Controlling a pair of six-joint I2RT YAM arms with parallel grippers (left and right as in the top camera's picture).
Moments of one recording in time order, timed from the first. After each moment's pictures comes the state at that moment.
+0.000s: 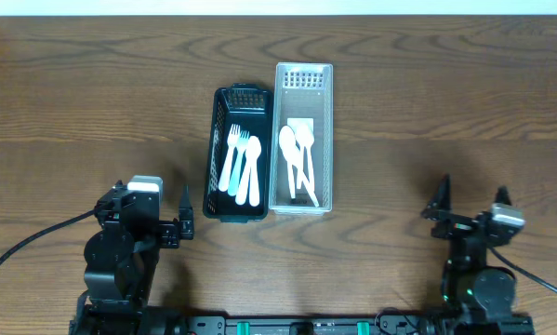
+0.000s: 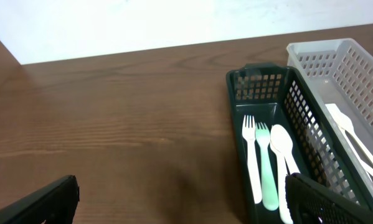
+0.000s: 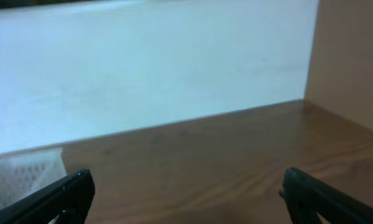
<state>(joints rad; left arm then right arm) -0.10 0.37 0.55 -0.56 -0.06 0.07 0.11 0.01 0.08 -0.02 0.30 0.12</state>
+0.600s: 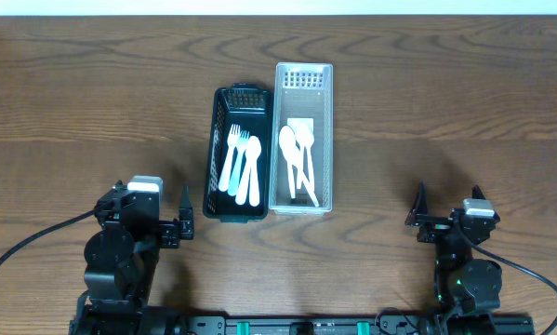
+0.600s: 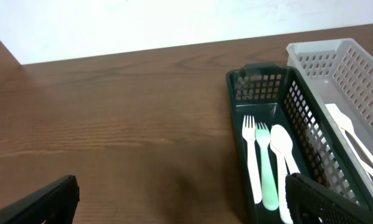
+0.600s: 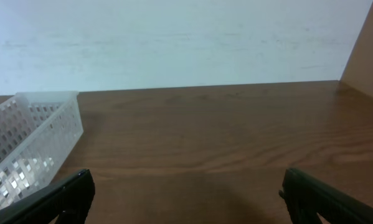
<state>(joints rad) -0.10 0.37 0.55 -0.56 -0.06 0.07 0.11 0.01 0.01 -0.06 0.18 0.05</state>
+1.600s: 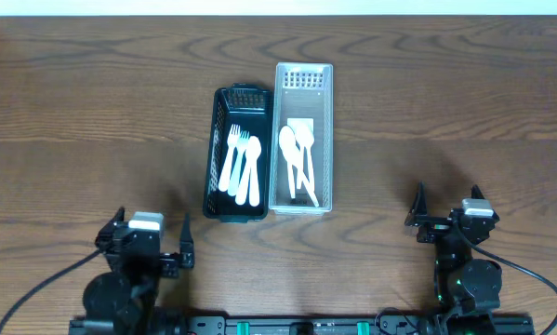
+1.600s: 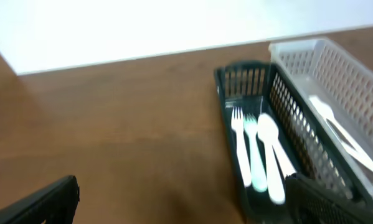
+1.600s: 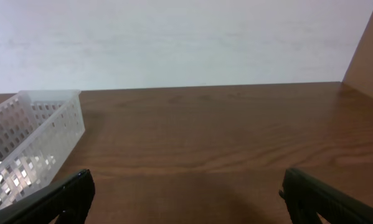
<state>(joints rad) -0.10 0.05 0.45 -0.69 -0.01 0.10 0.11 0.01 0.01 -0.06 0.17 0.05</state>
